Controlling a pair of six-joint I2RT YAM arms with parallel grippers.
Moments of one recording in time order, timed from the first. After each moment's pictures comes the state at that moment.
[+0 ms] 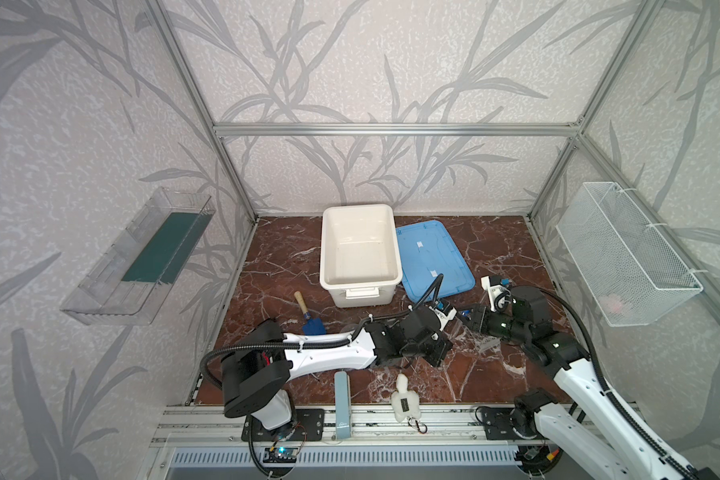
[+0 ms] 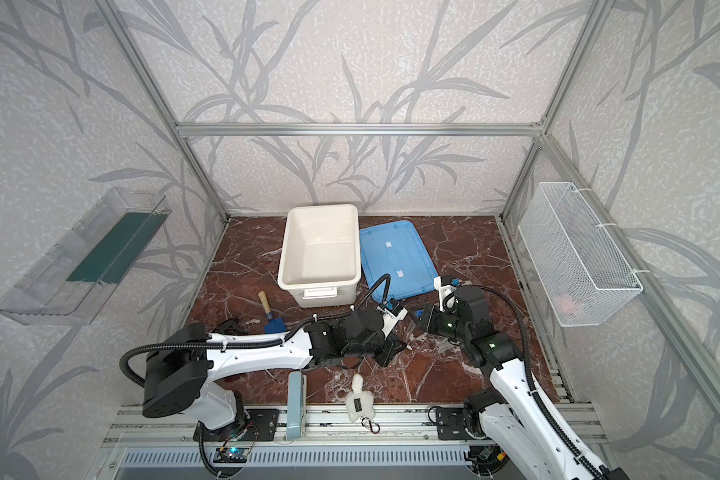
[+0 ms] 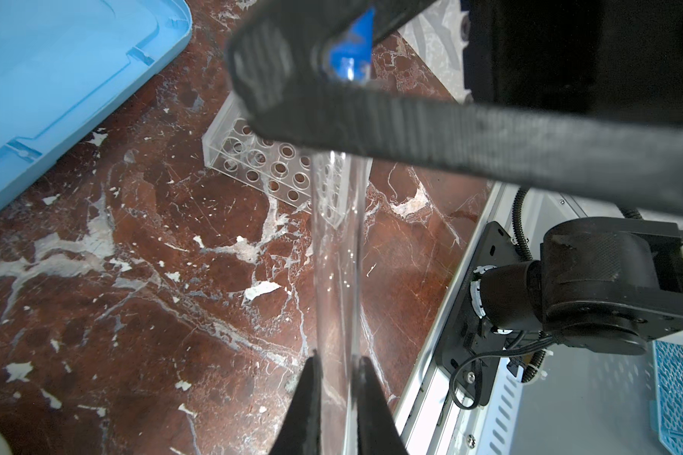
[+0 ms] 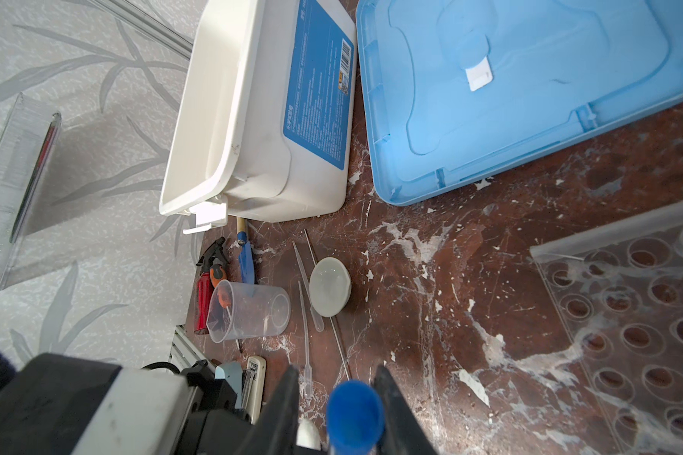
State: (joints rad) left arm -1.17 1.59 0.98 -0.04 0.09 -0.50; right arm 0.31 0.76 0.57 -0.42 -0.48 0.66
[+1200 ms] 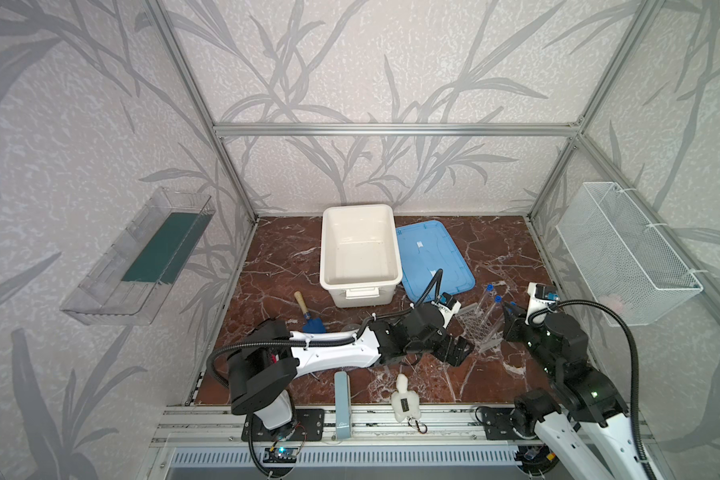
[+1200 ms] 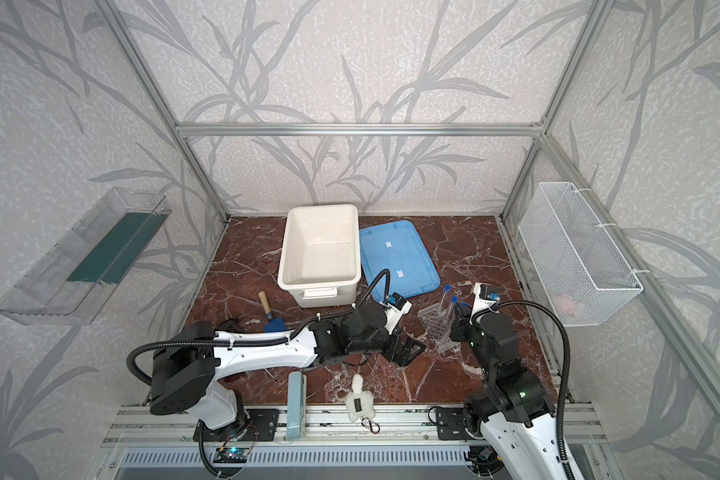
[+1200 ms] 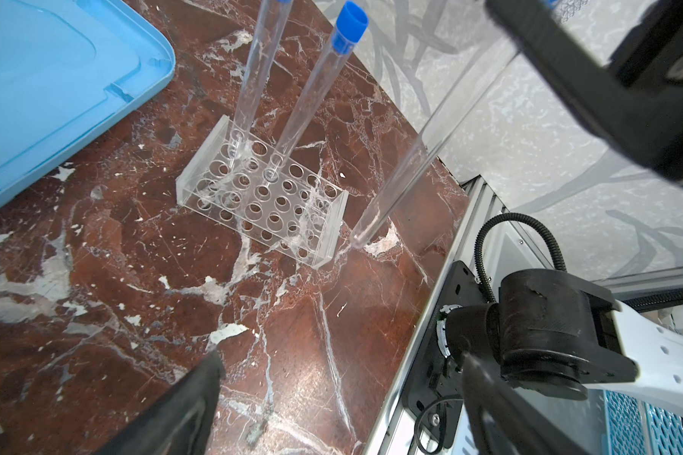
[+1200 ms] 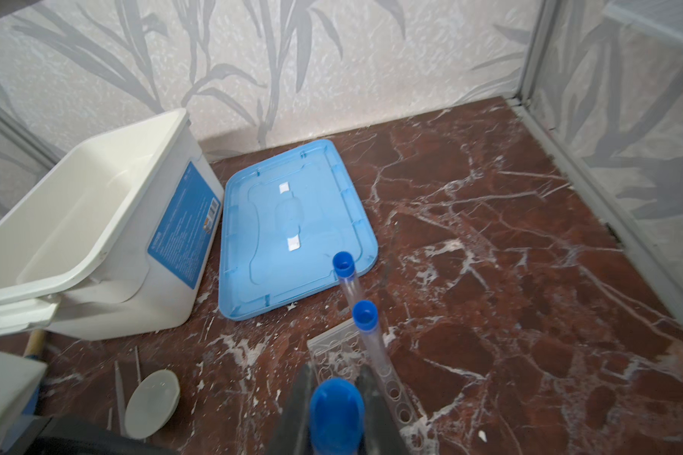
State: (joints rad) left arm -1.16 1.65 1.01 0.07 0.11 -0.59; right arm 0.31 0.35 0.56 -0.58 0.21 0.32
